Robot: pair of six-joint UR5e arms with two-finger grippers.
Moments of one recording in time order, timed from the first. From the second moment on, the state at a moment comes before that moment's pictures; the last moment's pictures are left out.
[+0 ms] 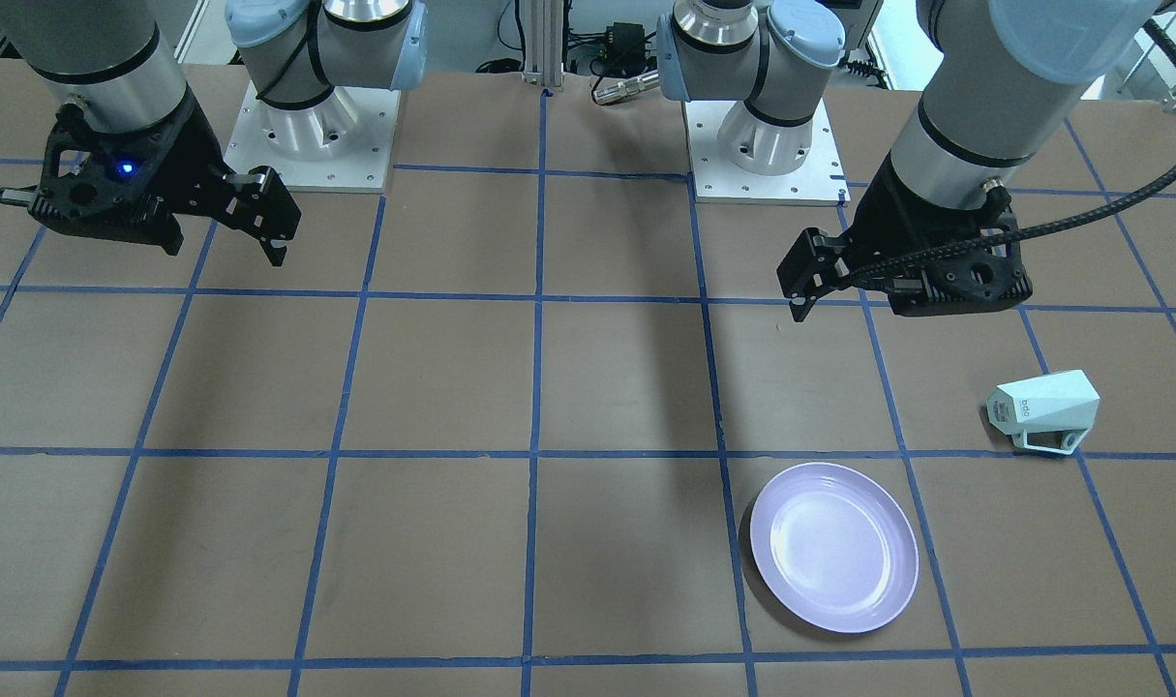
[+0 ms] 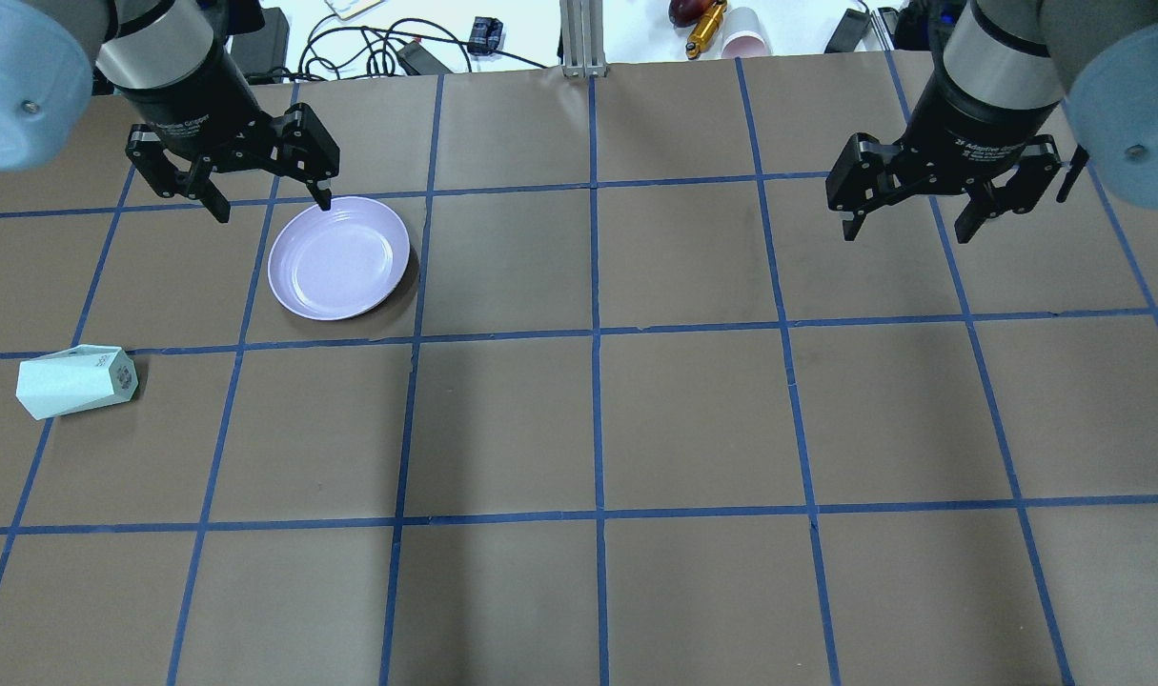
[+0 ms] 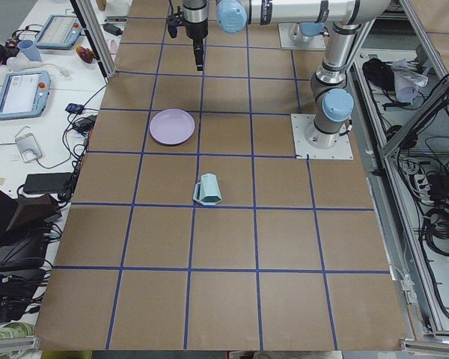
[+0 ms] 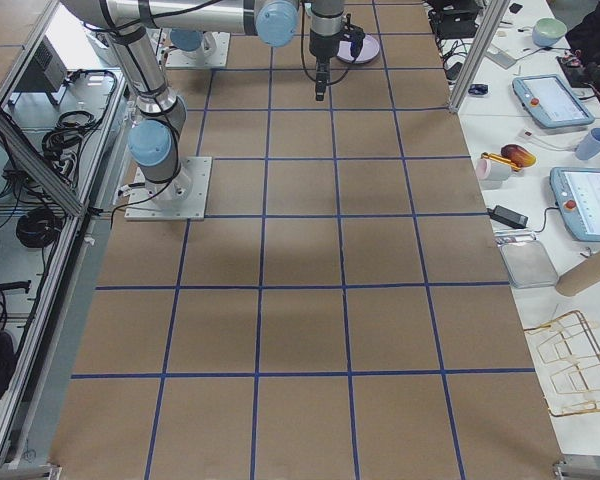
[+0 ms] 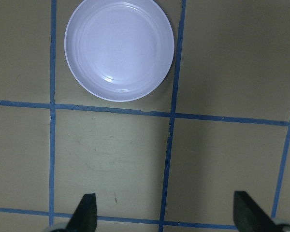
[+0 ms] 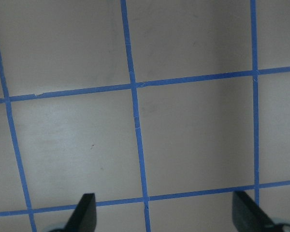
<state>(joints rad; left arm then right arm) -1.51 -1.67 -1.50 -1.55 1.58 -0.03 1.52 -1.59 1.63 -1.60 -1.59 0.04</state>
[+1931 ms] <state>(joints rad) -1.49 -1.64 -1.51 -1.56 1.59 -0.02 1.52 -1.59 1.63 -1.60 -1.59 0.04</state>
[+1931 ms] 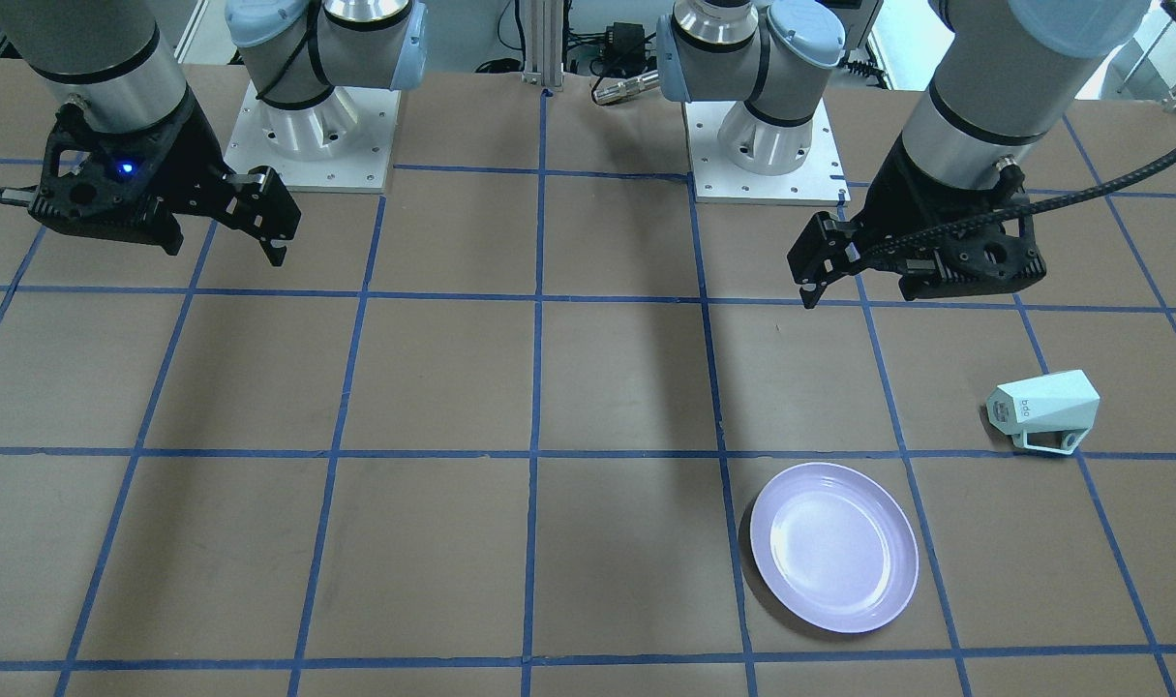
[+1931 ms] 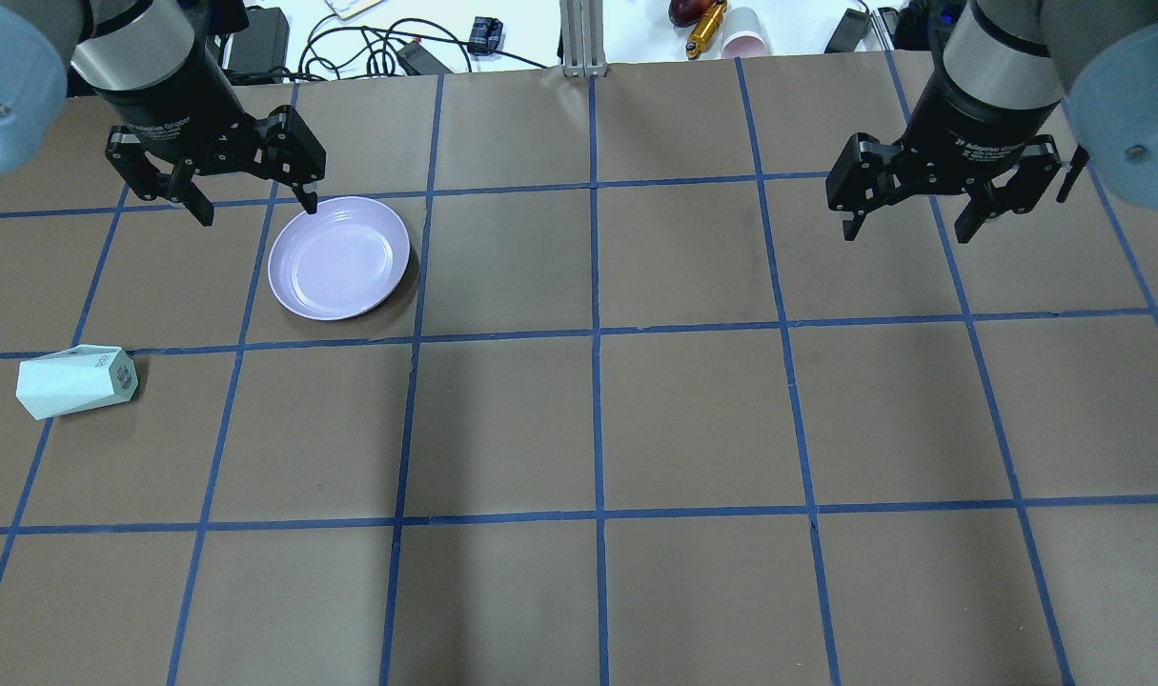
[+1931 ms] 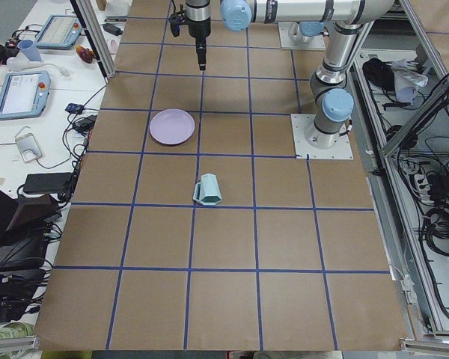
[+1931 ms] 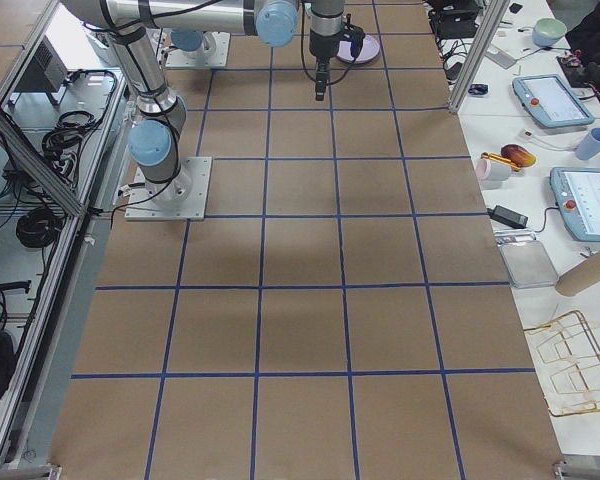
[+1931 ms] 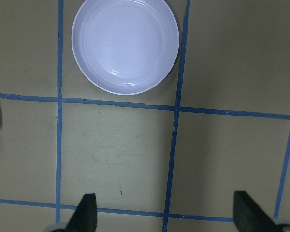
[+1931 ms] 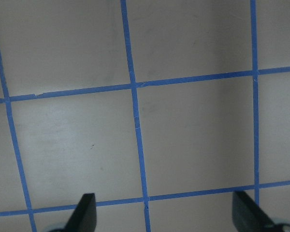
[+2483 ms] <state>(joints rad) -1.37 -1.66 -1.51 -1.57 1.58 0.06 1.52 -1.59 1.63 -1.60 -1.59 0.04</state>
